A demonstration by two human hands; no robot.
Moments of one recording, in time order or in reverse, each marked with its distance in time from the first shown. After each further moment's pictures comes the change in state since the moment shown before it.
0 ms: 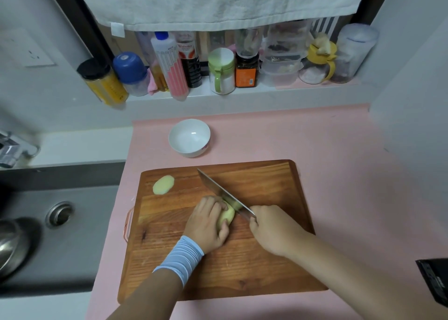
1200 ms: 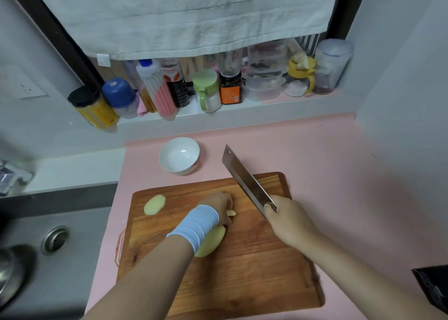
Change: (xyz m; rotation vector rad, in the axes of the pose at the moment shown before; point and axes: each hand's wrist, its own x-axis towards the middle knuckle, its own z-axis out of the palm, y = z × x) left_hand 0.124 0.005 0.015 0.248 -0.842 -0.432; right_hand 0.011 0.050 -0.037 0.262 0.273 0.148
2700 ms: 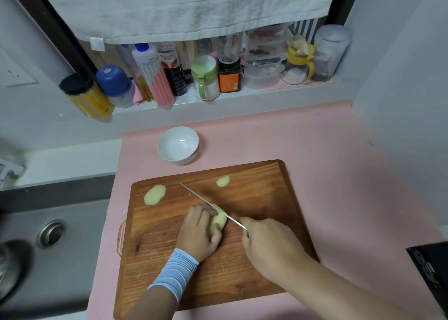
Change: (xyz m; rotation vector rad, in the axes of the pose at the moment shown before) left_hand -0.082 -0.043 0.094 -0.303 0.871 0.336; right_hand -0.071 -0.045 0.040 -0.340 -0.103 -0.212
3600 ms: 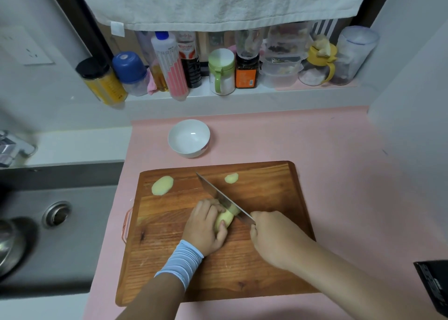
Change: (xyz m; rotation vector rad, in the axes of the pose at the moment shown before) left_hand 0.000 -0.003 0.002 -0.027 0.031 0.066; right_hand 0.022 -0.004 -0.013 0.023 -0.208 0.090
